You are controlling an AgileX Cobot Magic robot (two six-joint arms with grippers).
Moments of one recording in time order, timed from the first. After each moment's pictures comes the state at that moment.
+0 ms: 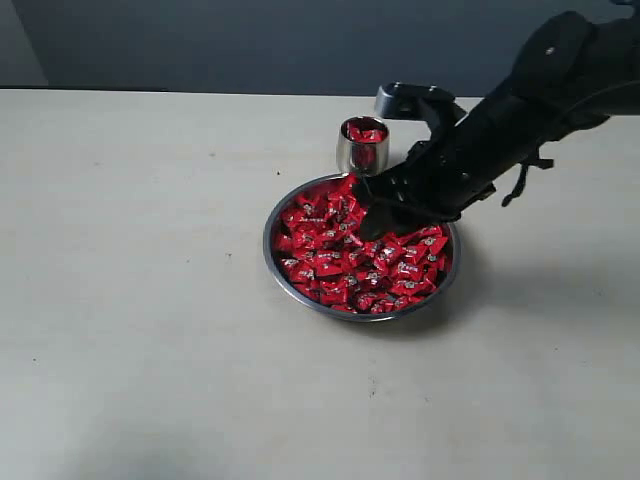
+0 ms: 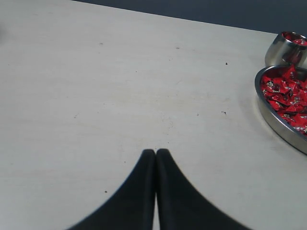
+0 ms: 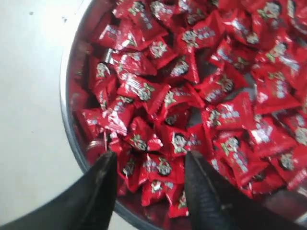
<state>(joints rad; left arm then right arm) 0.24 0.00 -0.02 -0.49 0.54 0.30 0.49 1.82 -1.15 0.65 0.76 -0.51</state>
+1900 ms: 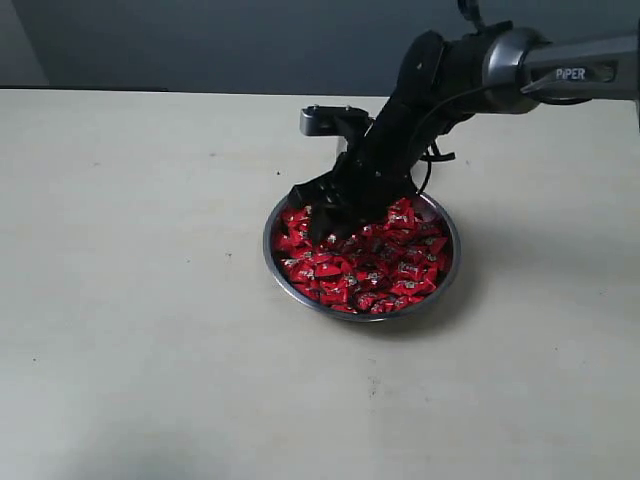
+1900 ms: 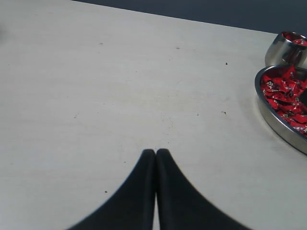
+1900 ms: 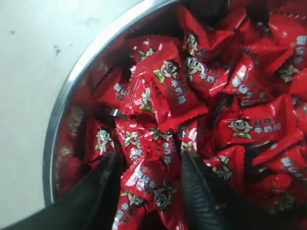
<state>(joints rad) 0.24 0.00 -0.02 -0.49 0.54 0.30 0.59 2.17 -1.54 0.56 0.88 -0.40</state>
